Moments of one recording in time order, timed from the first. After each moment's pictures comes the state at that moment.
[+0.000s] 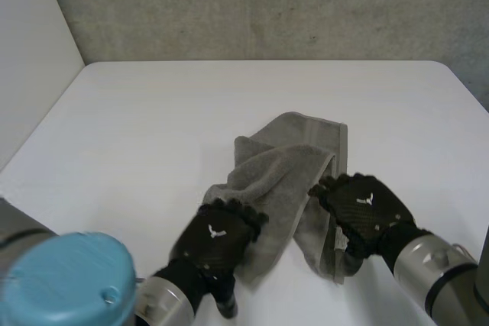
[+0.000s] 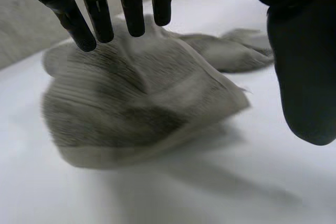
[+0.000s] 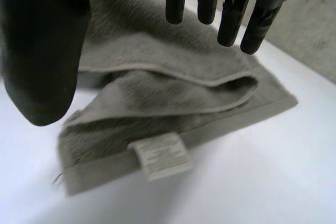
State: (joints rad) left arm 3.87 -1.80 -1.88 3.27 -1.62 3.24; right arm 2.00 -1.52 1.98 -0.01 1.38 2.82; left_hand 0.29 0.29 0.28 0.29 0.26; right_hand 0.23 0.24 0.24 0.25 0.06
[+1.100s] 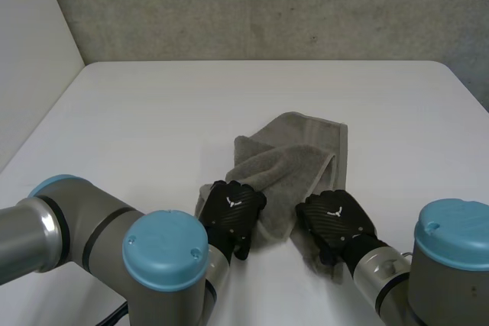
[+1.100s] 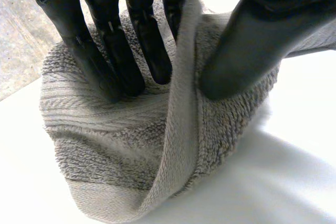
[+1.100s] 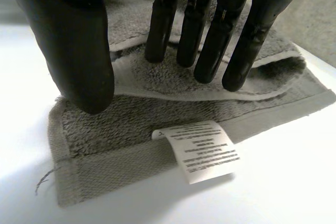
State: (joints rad) left arm 3.85 -2.13 -1.65 3.45 -1.78 3.31; right arm 2.12 -1.26 1.97 -0.29 1.47 2.85; left_hand 1.29 1.28 1.29 1.28 1.27; right_hand 0.68 0.69 0.69 0.69 0.51
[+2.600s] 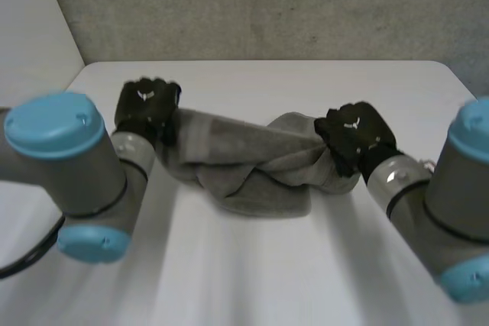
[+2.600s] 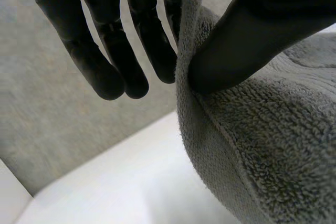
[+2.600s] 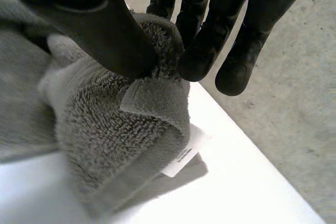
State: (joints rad) left arm 4.19 -1.99 -1.50 3.46 -1.76 3.34; right arm 2.03 -1.28 1.63 -0.16 1.47 2.66; left_hand 1.44 1.50 1.54 1.52 1.47; right_hand 1.31 1.28 1.34 1.34 1.16
